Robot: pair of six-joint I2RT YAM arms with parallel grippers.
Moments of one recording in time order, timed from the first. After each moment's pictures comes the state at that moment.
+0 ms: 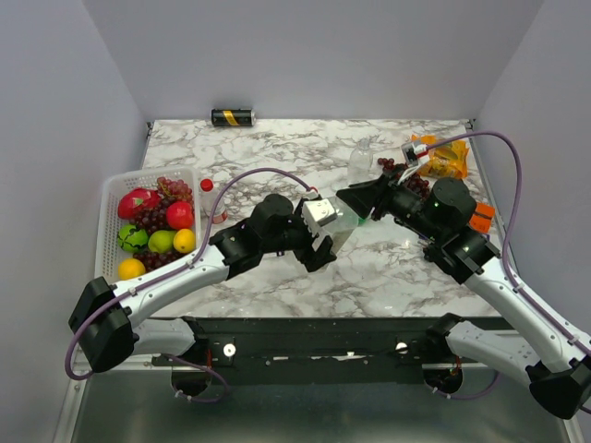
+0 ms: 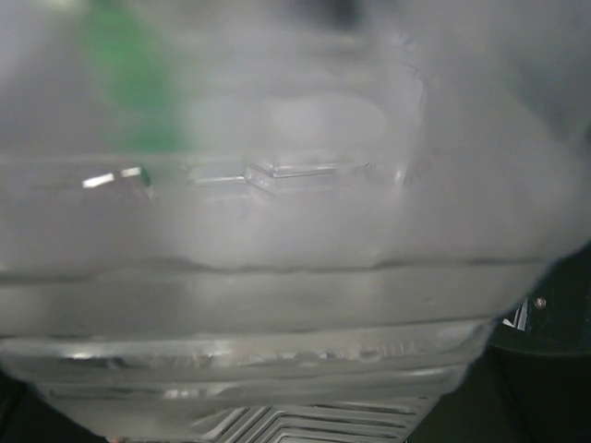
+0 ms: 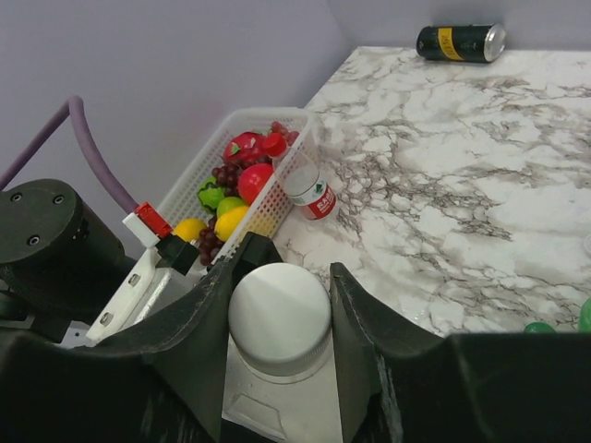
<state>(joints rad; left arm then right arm) -0.89 1.23 0.90 -0.10 0.31 0.02 0.61 0.93 0.93 0.00 -0.23 0.49</state>
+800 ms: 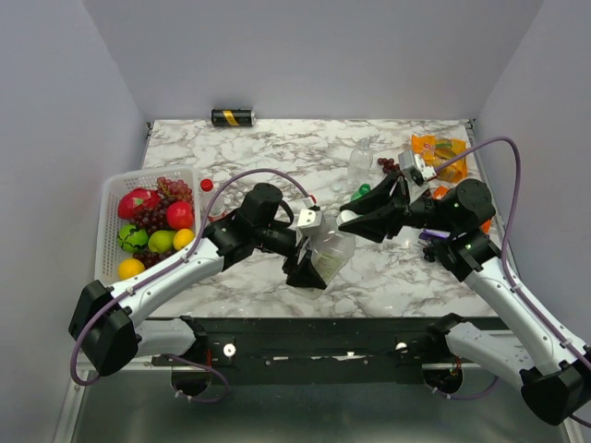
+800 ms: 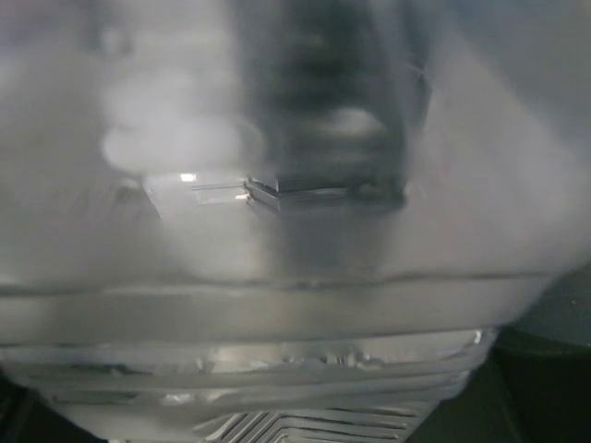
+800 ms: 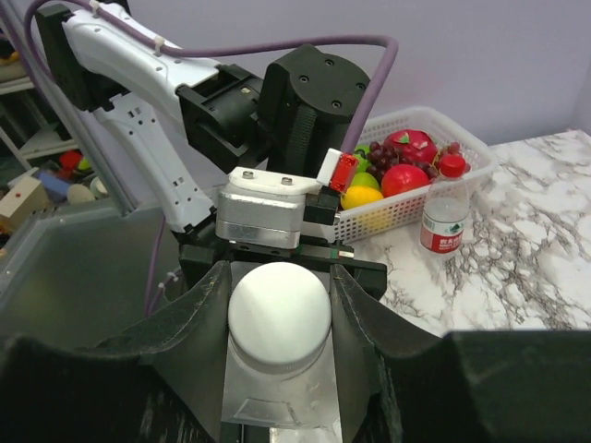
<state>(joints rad) -0.78 1.22 0.92 -0.18 1.01 0.12 0.48 0.92 0.88 0.29 -0.99 0.33</state>
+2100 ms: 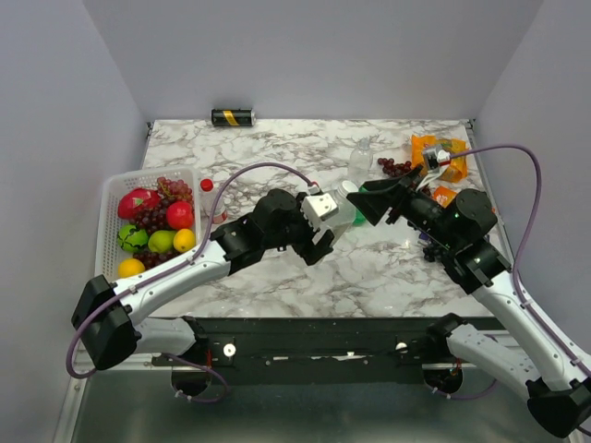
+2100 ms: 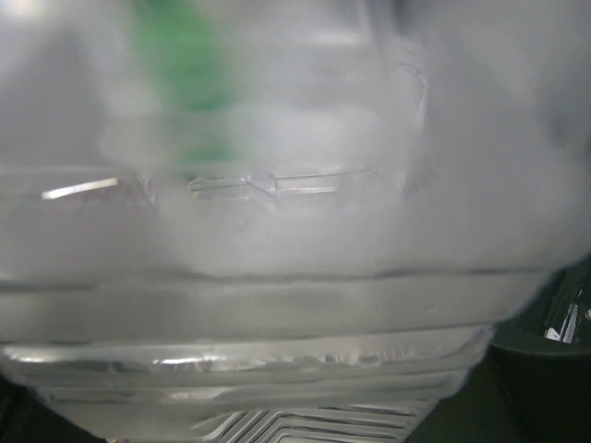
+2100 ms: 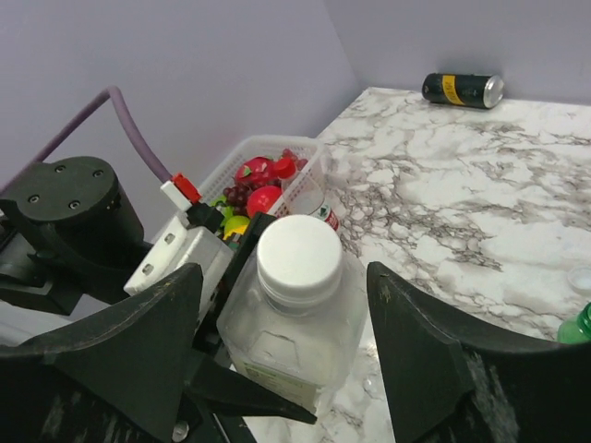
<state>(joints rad) -0.88 1.24 0.96 -0.17 0.22 0.06 0.51 0.82 0.85 0.08 -0.33 0.48</state>
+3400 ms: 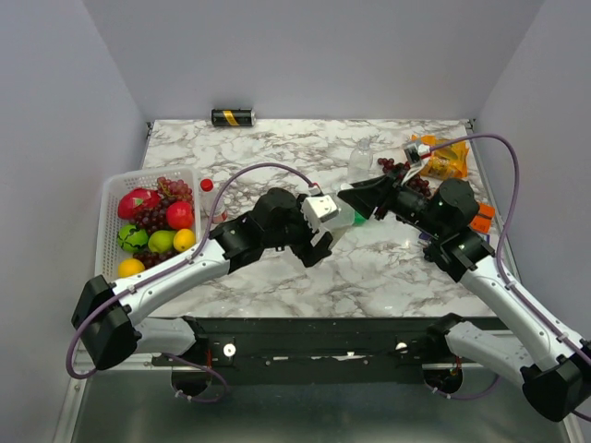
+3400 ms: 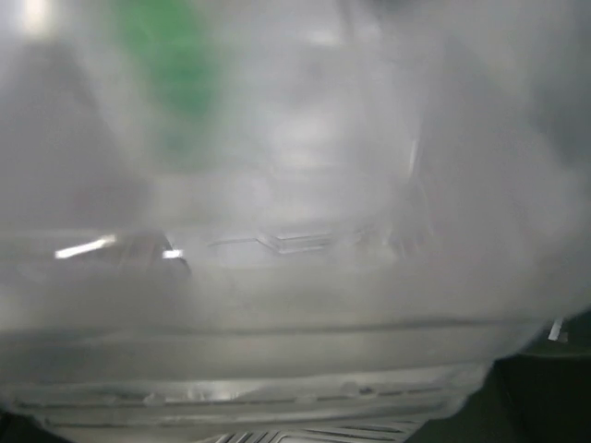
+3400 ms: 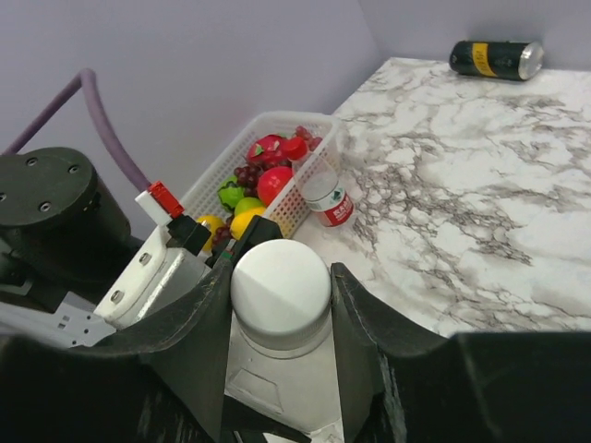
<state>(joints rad) -0.90 1.25 0.97 -0.23 0.23 0.08 0.53 0.94 0.85 0.16 -0.40 0.52</state>
